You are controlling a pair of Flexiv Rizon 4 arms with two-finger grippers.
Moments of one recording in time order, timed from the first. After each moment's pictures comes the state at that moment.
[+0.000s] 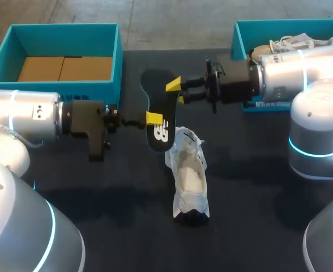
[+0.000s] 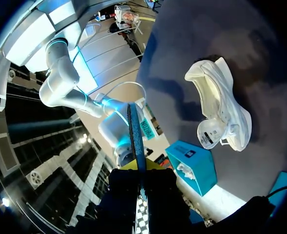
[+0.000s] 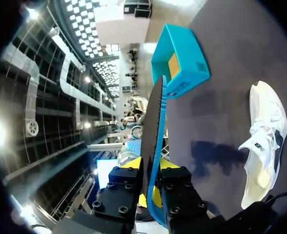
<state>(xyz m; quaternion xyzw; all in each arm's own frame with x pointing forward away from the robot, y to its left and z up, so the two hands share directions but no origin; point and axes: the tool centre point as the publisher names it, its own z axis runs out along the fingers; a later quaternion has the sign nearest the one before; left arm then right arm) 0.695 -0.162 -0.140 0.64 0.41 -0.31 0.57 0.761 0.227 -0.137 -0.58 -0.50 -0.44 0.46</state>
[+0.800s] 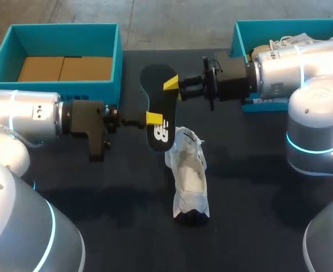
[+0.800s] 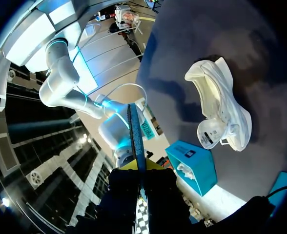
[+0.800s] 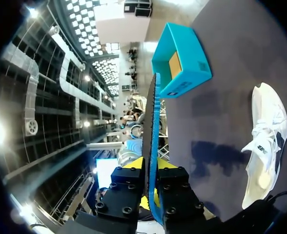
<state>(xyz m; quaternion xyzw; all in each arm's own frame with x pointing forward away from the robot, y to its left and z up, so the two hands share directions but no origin) 0.695 -0.162 -0.140 0.64 0.41 -0.31 0.57 0.764 0.231 -0.134 -0.58 -0.51 -0.44 0.46</state>
